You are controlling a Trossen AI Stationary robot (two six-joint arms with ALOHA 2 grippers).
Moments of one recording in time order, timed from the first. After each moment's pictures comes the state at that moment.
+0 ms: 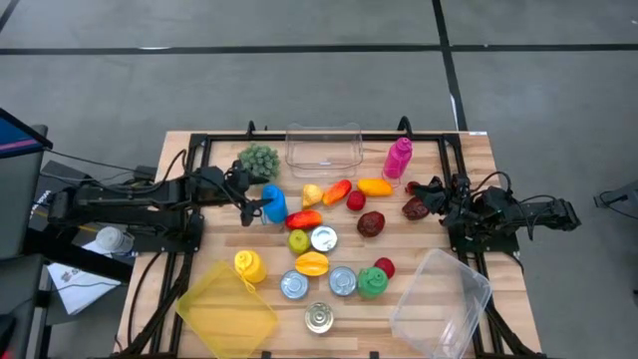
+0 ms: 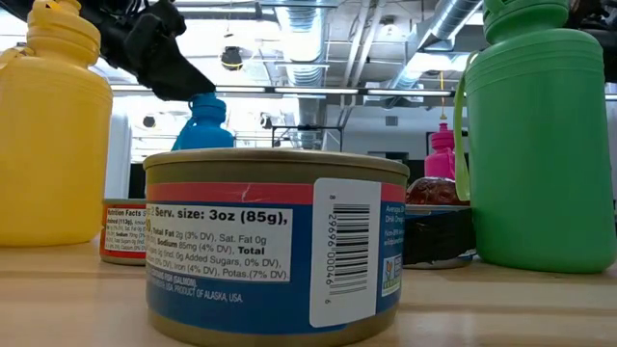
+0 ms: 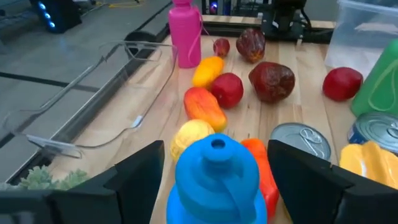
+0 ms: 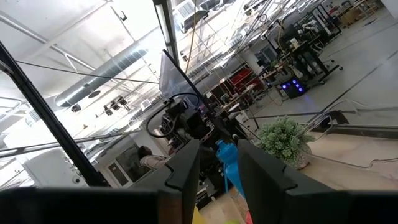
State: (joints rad) left arm 0.18 0.77 0.45 -0.05 -0.13 0.02; right arm 0.08 0.01 0.02 0.30 0.34 0.57
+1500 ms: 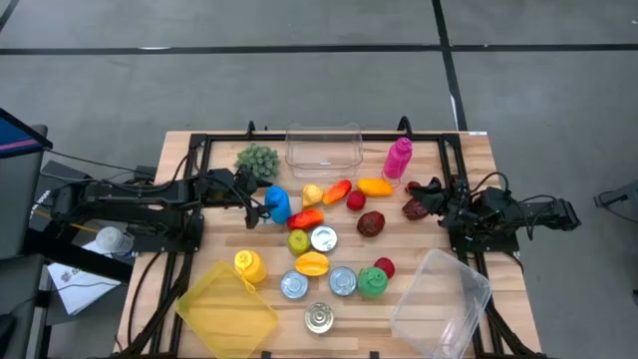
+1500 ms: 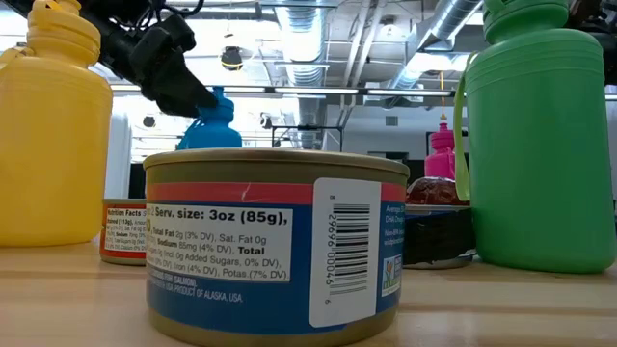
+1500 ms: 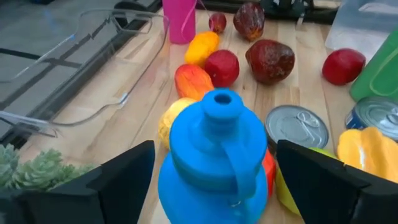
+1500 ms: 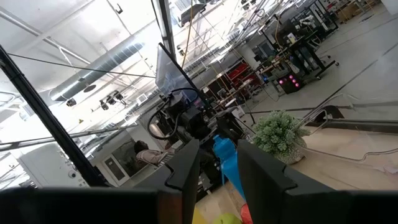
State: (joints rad) left arm 0.18 0.88 0.46 -0.03 -0.11 -0.03; right arm 0.08 0.01 0.02 0.27 0.34 0.57
